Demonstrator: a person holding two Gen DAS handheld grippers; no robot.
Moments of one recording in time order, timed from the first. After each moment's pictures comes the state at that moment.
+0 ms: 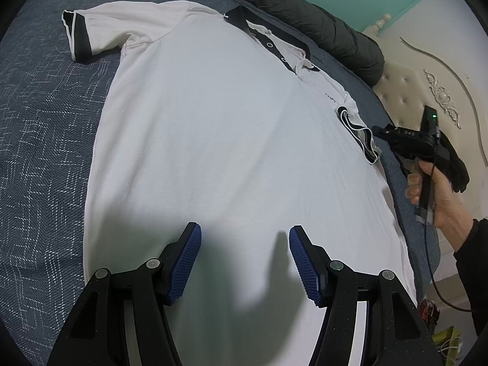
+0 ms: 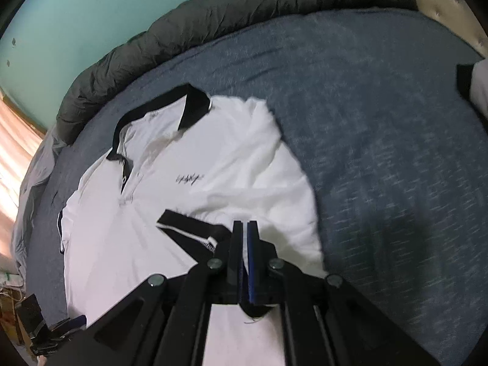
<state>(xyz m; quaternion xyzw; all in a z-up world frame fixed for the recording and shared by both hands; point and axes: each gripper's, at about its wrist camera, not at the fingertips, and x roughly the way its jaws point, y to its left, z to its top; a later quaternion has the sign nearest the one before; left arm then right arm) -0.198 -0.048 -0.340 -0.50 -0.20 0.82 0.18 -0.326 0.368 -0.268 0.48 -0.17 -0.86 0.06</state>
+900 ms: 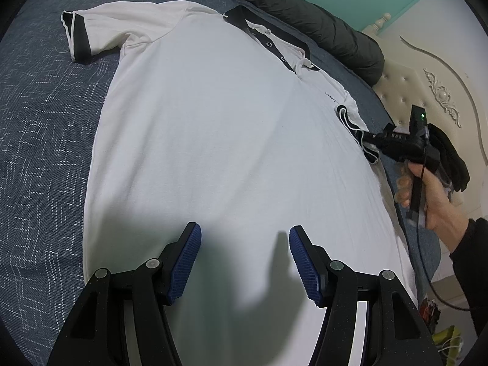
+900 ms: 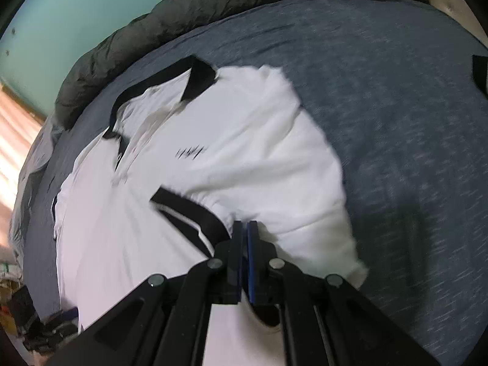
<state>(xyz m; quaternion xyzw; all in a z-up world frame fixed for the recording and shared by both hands) -0.199 -0.047 -0.342 -0.50 -0.20 0.82 0.18 -0.328 0.352 -0.291 0.51 -0.16 -0.84 0.08</state>
